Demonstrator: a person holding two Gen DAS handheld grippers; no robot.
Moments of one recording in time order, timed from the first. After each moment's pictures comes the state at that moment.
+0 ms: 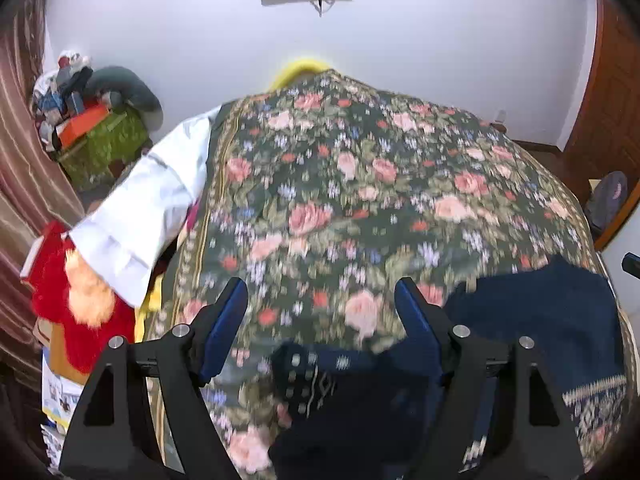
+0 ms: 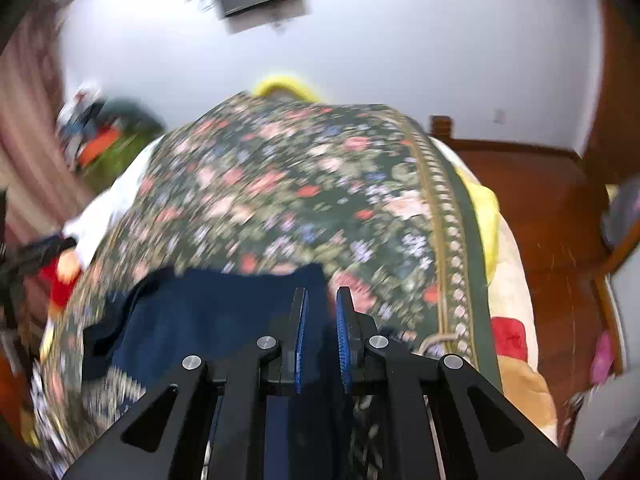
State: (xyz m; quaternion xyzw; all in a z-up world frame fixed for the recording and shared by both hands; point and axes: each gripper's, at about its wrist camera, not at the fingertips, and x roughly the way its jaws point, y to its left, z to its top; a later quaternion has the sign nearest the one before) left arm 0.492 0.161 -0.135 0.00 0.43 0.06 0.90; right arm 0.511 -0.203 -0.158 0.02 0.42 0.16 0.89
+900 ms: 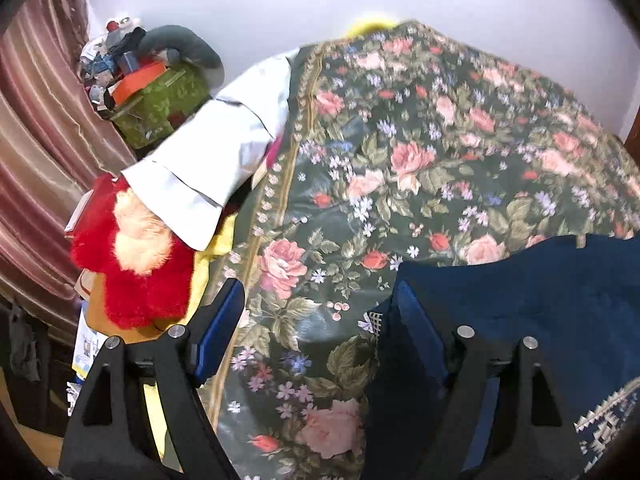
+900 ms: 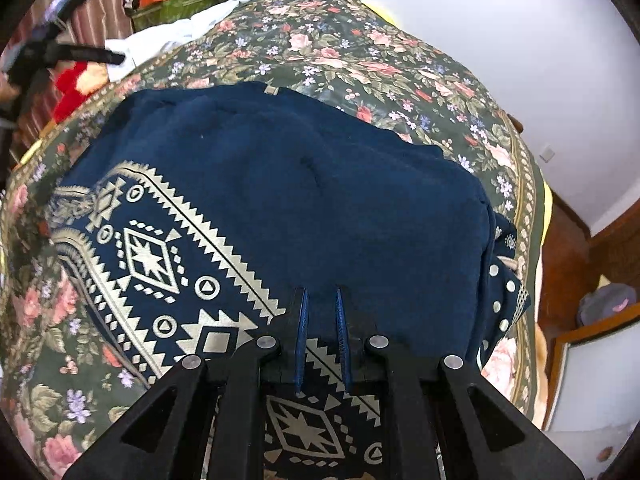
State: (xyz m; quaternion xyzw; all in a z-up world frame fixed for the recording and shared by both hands) left arm 0.466 0.227 -0.178 0.01 0.47 0.17 0.87; right arm 0.430 -0.117 -0.229 -0.20 0.48 0.21 0.83
